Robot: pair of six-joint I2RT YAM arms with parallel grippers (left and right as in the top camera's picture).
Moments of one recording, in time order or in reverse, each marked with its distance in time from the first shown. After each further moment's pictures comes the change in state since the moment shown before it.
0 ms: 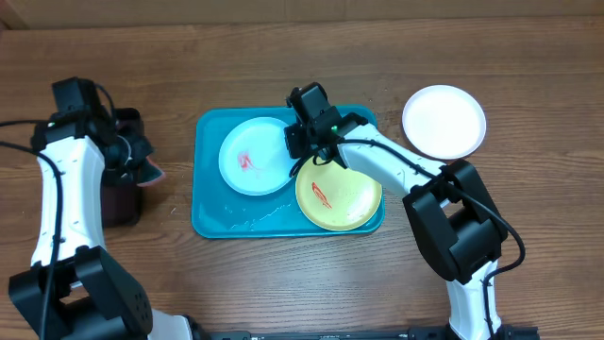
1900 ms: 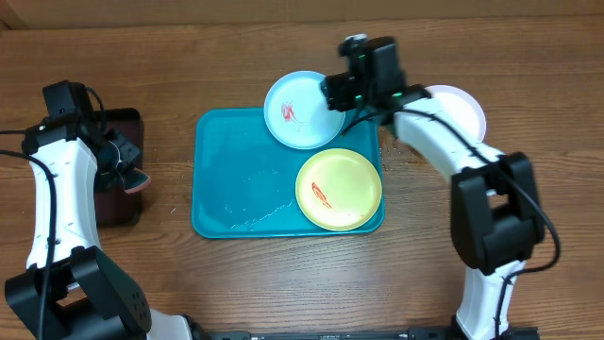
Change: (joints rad) left arm 0.046 0.000 0.000 -0.012 -0.112 -0.095; right arm -0.235 -0.039 0.013 0.206 -0.089 -0.233
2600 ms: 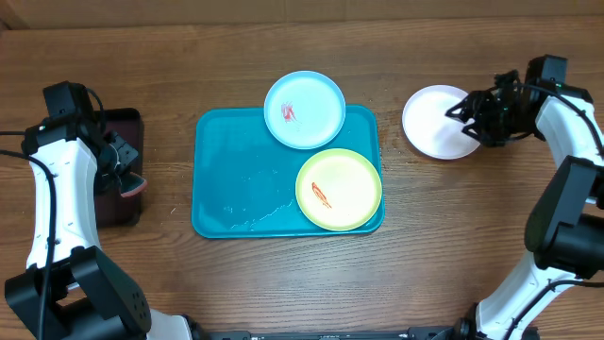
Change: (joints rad) left arm 0.001 0.000 0.000 -0.015 -0.057 -0.008; right arm -0.648 -0.062 -0.019 -0.608 -0.465 0.138
